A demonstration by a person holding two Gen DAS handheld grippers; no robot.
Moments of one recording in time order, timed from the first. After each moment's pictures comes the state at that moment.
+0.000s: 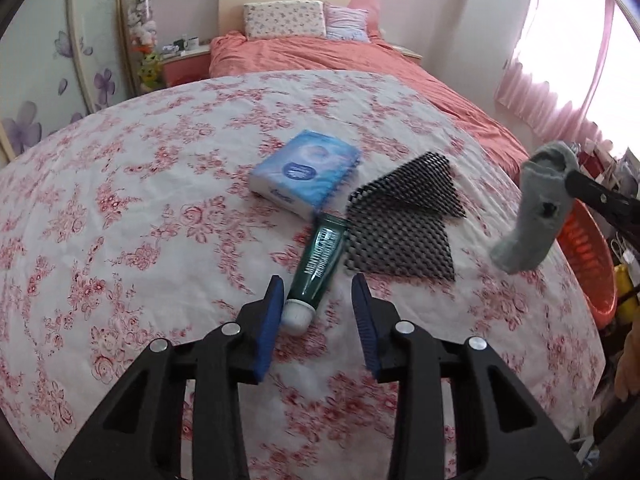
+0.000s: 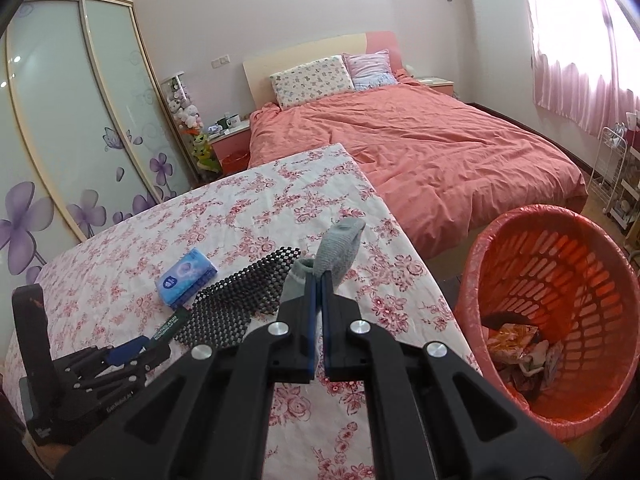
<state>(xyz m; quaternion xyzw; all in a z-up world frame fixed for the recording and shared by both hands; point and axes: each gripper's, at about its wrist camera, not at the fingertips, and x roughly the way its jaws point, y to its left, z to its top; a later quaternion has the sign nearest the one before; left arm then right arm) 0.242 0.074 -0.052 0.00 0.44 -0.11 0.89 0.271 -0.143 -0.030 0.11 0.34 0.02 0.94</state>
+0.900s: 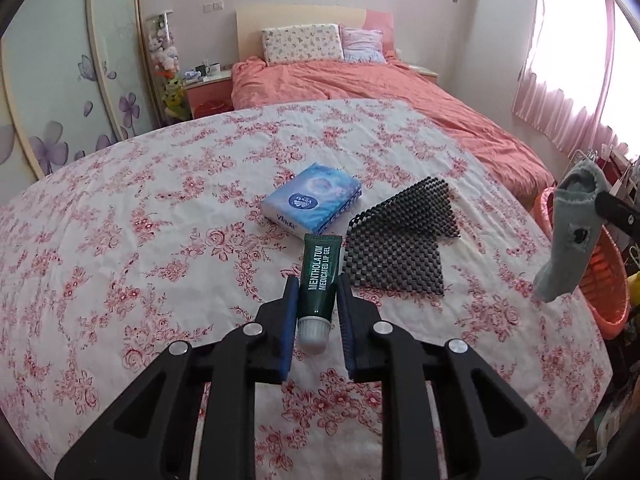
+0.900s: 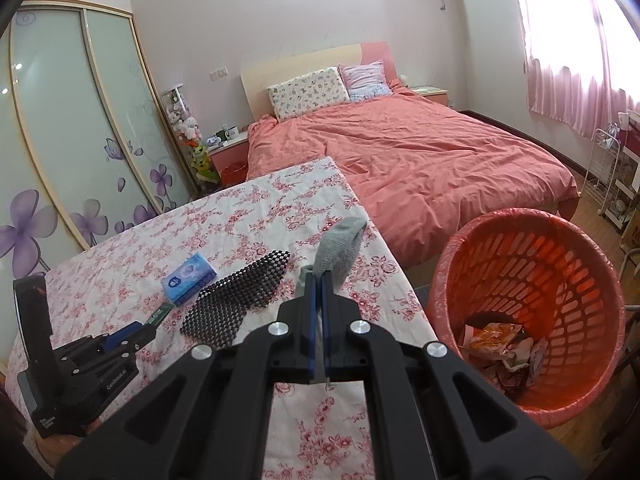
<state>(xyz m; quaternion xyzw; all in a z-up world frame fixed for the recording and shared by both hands) 0.225 0.062 -0.029 0.02 0.40 -0.07 0.92 0.236 -0.163 -0.013 0.12 0.32 0.02 0.94</state>
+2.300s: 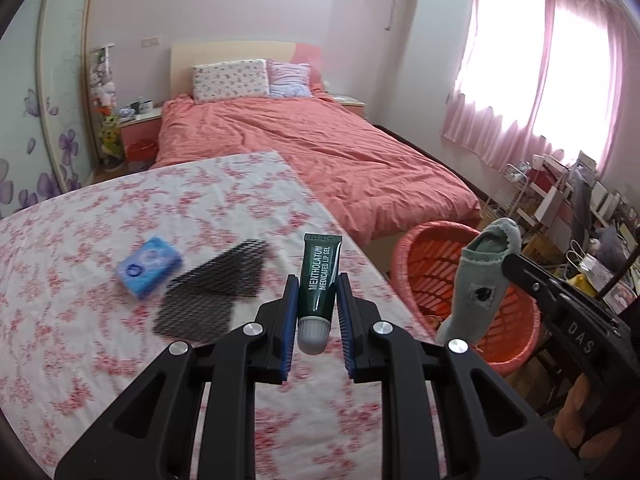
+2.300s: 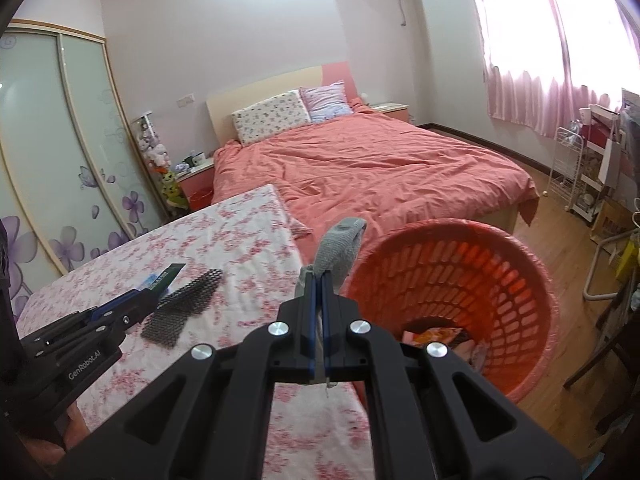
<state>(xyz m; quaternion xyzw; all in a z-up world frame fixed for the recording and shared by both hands) 0.201 -0.064 0.023 0.00 0.34 -0.19 0.92 0.185 -0.242 0.003 0.13 0.28 -0.05 0.95</state>
